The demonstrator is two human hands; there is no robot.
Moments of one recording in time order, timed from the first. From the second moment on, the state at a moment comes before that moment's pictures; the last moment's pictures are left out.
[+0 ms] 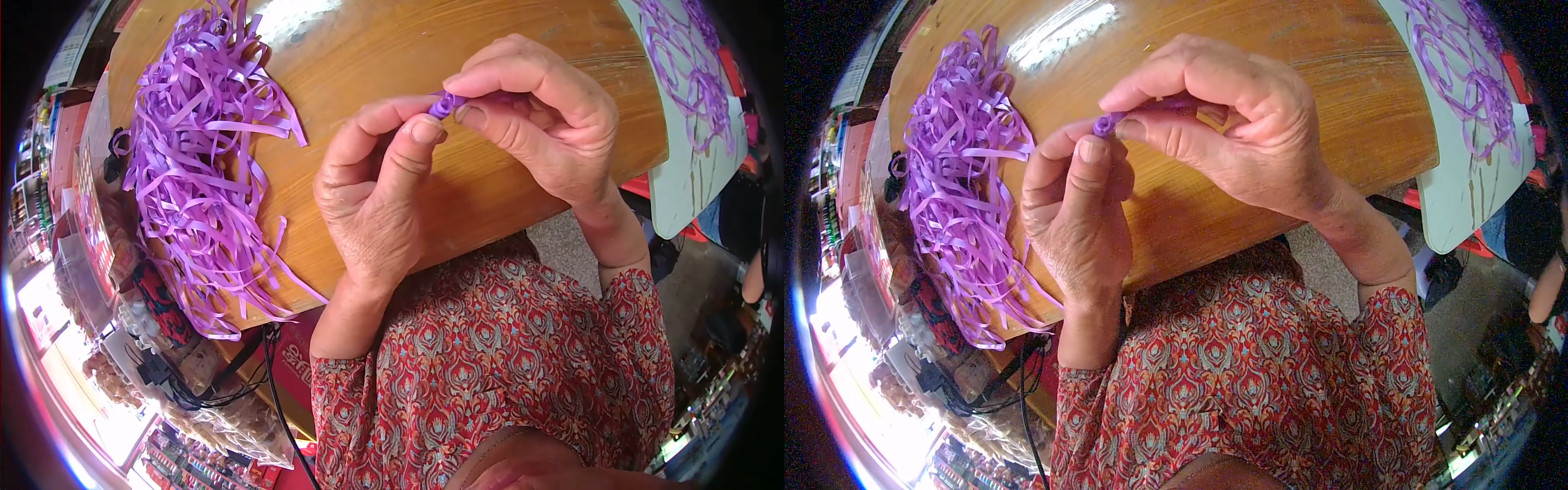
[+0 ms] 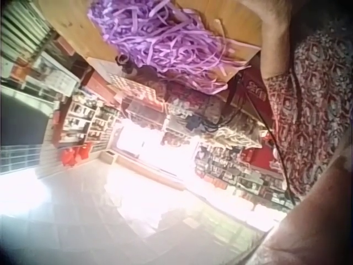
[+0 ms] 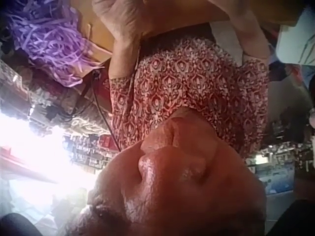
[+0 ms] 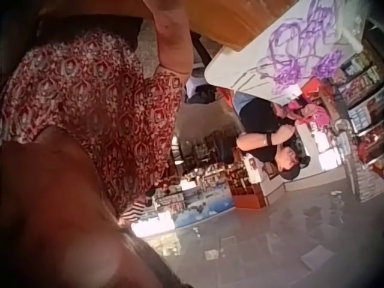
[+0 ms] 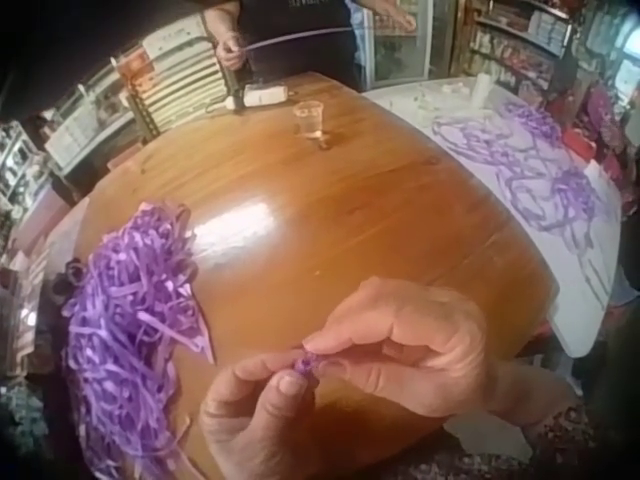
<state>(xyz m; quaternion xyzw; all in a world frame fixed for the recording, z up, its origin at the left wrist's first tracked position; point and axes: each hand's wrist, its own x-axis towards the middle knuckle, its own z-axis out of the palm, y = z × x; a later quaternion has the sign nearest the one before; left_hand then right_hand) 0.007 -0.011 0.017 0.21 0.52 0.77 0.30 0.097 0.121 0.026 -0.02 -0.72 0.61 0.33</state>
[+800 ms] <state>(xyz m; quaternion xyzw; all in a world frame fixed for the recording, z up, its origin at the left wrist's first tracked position) 0.007 -0.011 0.011 0.21 0.50 0.79 0.28 0.098 0.128 0.029 0.01 -0.80 0.49 0.35</state>
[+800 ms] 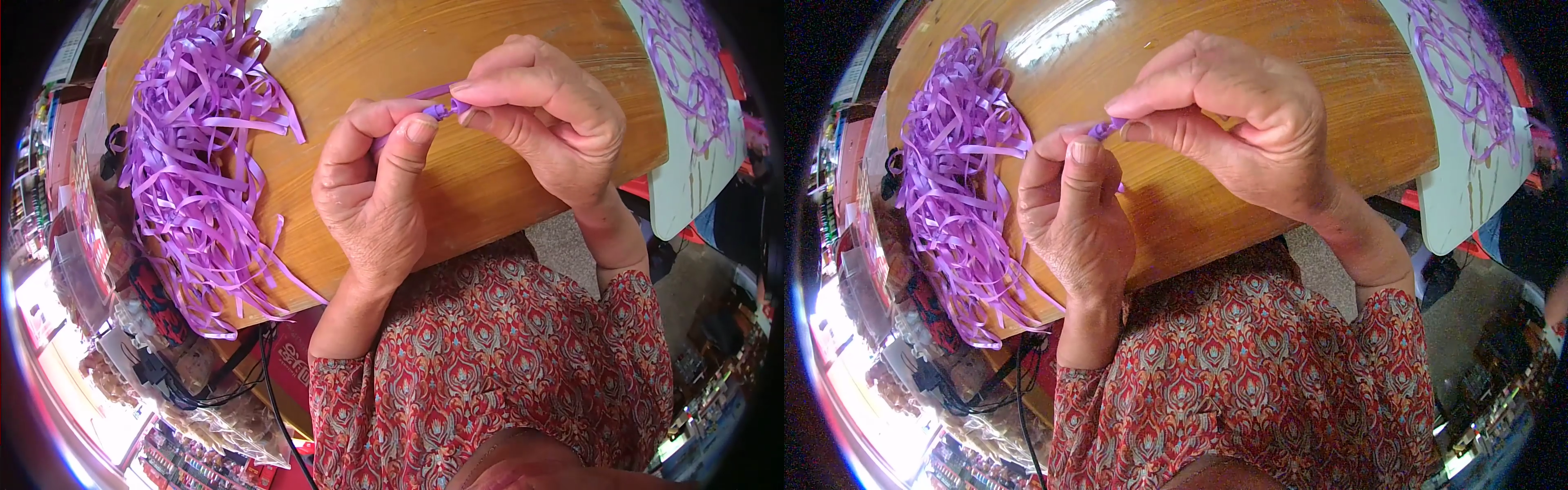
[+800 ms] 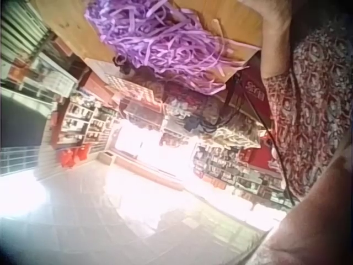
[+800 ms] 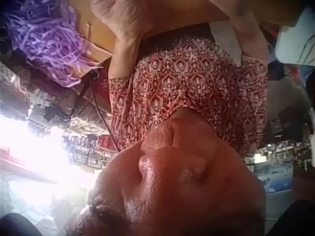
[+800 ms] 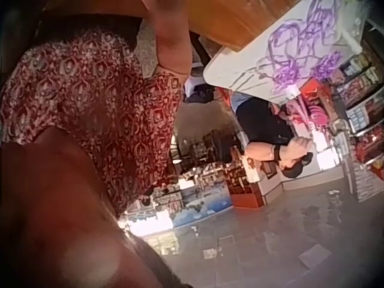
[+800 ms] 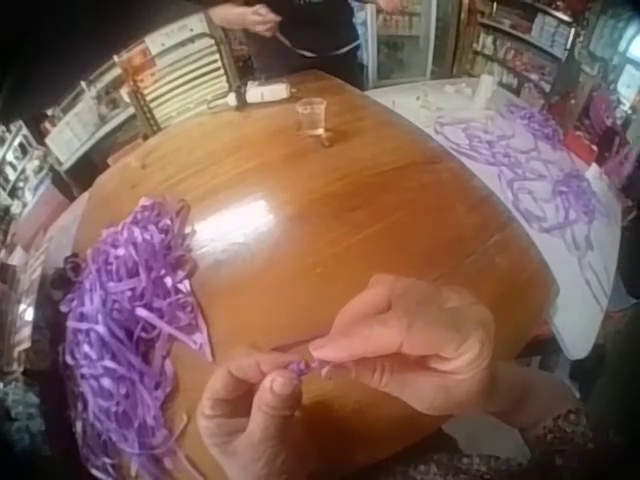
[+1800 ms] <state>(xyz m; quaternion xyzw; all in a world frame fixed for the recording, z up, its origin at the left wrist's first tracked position) 0.007 -0.009 0.011 0.24 0.54 0.76 0.25 0.097 0.127 0.027 0.02 -0.84 0.38 0.39</state>
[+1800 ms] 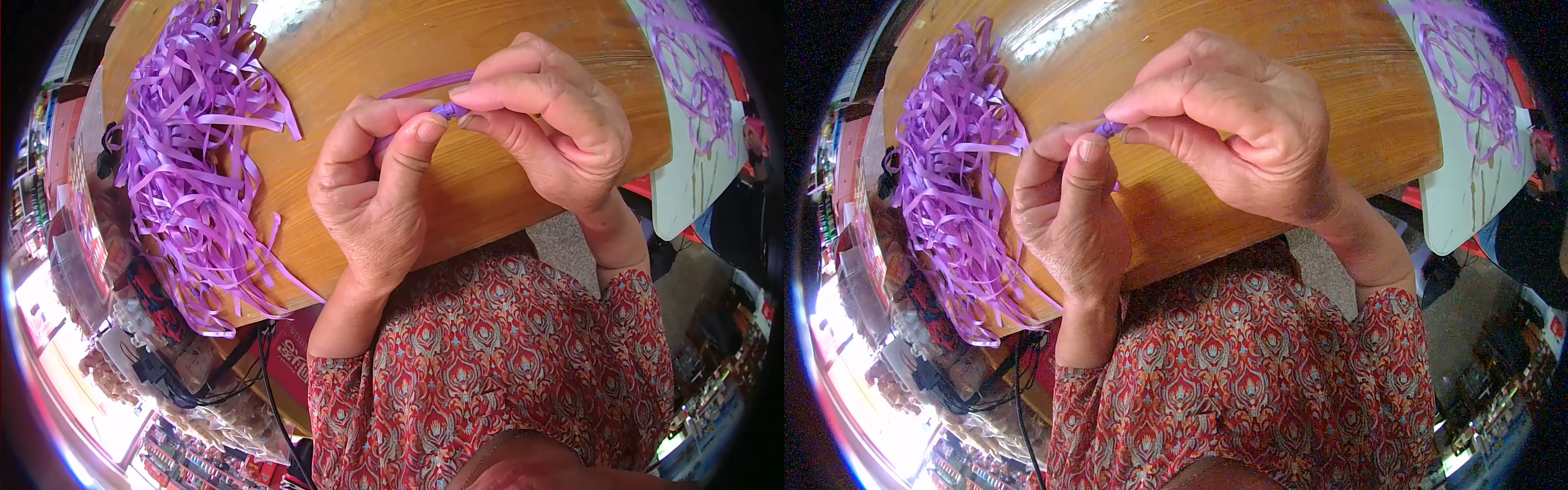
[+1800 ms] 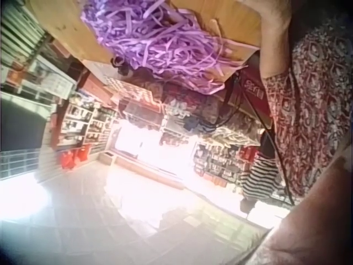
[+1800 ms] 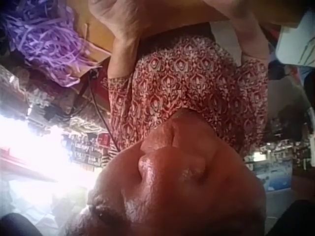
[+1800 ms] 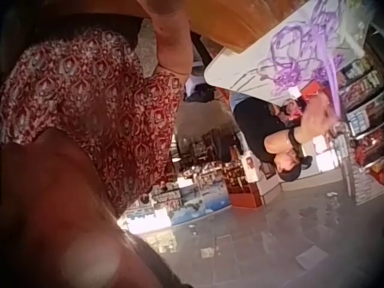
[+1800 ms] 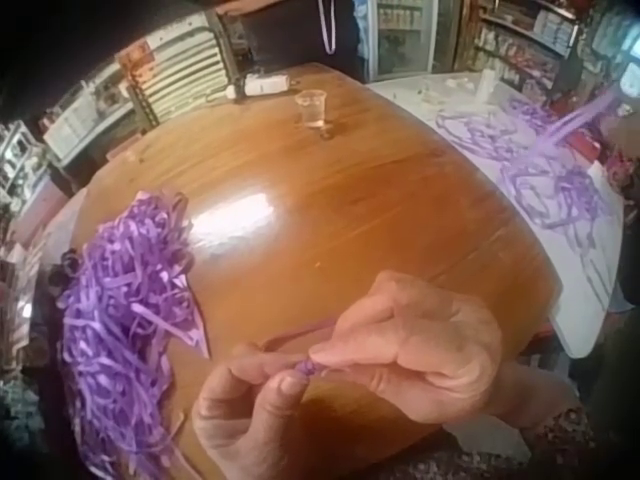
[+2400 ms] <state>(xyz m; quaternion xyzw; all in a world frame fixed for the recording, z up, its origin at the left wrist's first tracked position) -0.001 -0.015 0.022 0.32 0.62 0.69 0.22 0.097 0.130 0.030 0.06 -0.86 0.36 0.36</state>
